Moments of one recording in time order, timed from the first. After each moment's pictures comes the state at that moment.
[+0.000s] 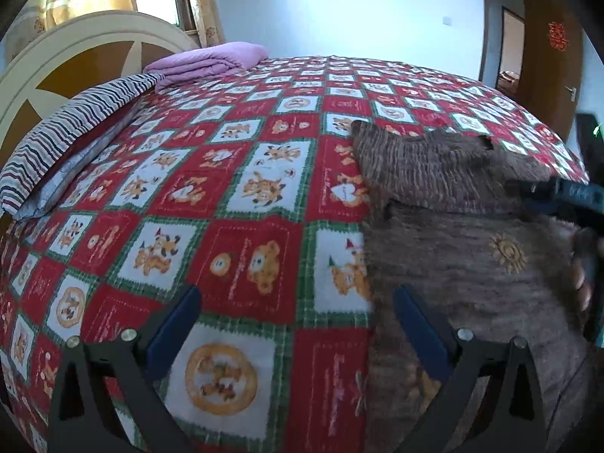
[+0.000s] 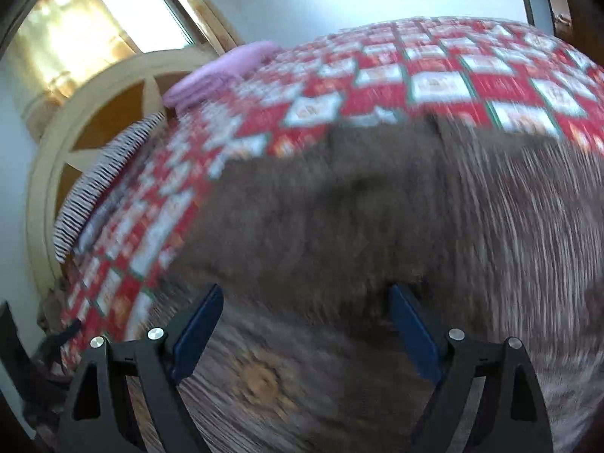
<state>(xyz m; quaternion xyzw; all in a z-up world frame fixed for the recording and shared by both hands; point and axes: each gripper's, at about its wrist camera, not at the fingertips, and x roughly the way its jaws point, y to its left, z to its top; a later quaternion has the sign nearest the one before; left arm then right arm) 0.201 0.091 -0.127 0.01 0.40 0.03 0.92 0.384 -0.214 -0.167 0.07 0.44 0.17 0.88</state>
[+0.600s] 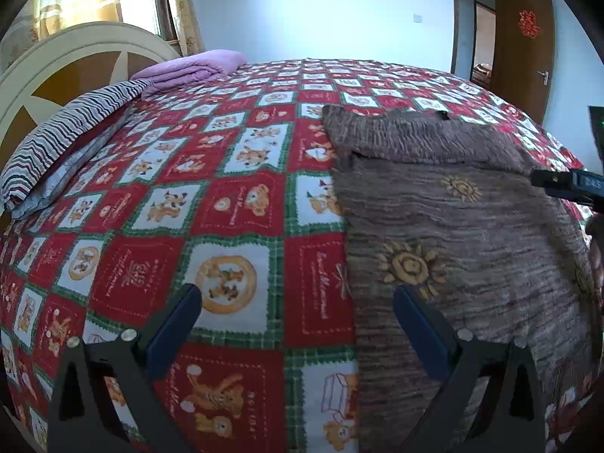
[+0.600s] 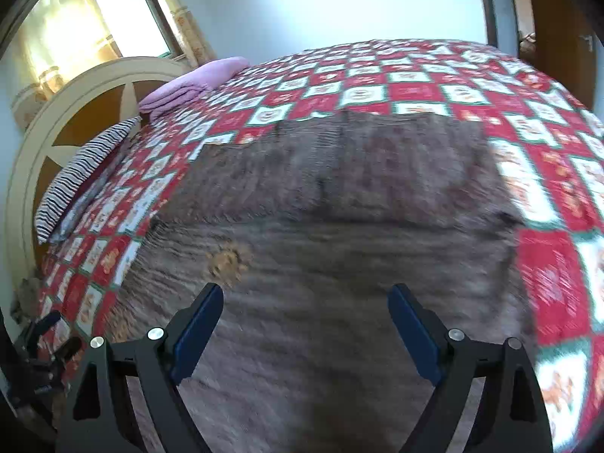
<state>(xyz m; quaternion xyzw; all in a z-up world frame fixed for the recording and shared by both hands) 0.132 0.087 -0.131 0.03 0.39 -0.01 0.92 0.265 -0.255 -0.134 0.04 0.42 0.08 0.90</state>
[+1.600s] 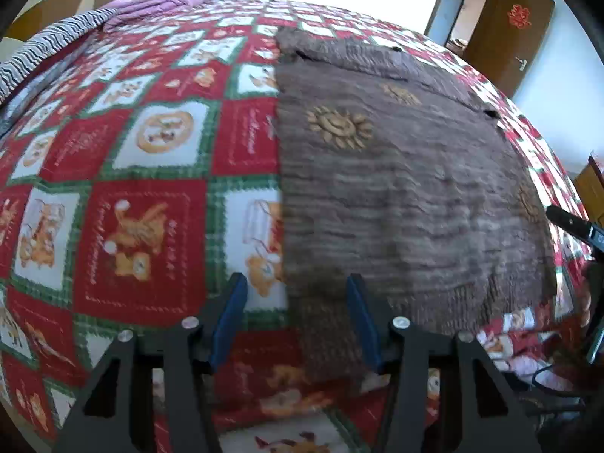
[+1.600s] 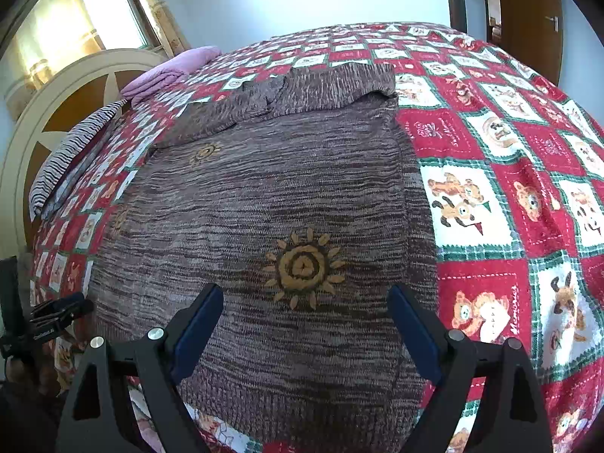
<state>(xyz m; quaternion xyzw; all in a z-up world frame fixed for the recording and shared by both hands) 0.065 0.072 -0.167 -0.03 0.50 -0.10 0.86 0.113 -0.299 -0.144 0.04 0.44 0.04 0.89</state>
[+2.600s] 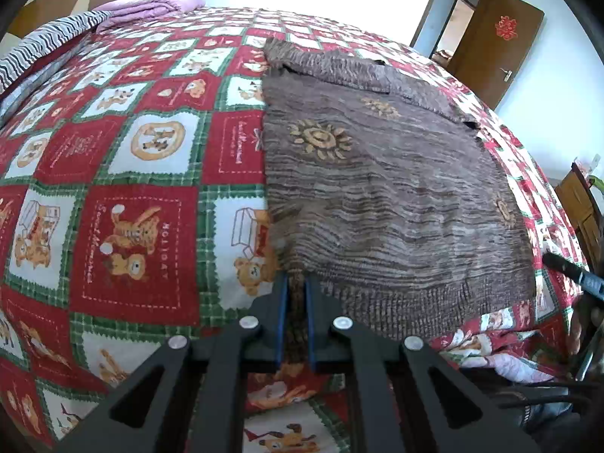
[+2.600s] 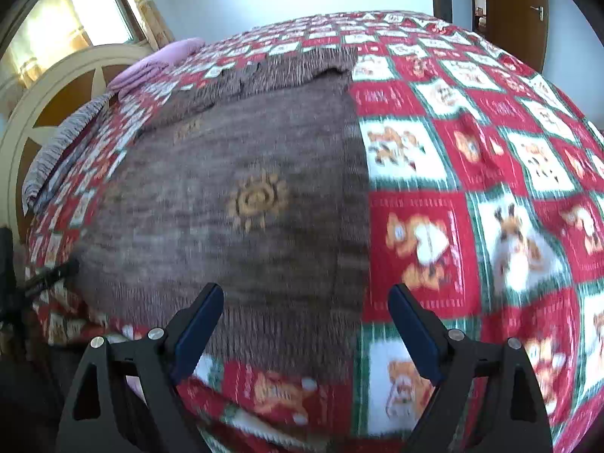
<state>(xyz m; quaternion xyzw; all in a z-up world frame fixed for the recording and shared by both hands) 0.063 0.079 -0.155 -0.06 0.48 -0.13 0.87 0.057 -0.330 -0.143 0.04 0.47 0.01 0.88</state>
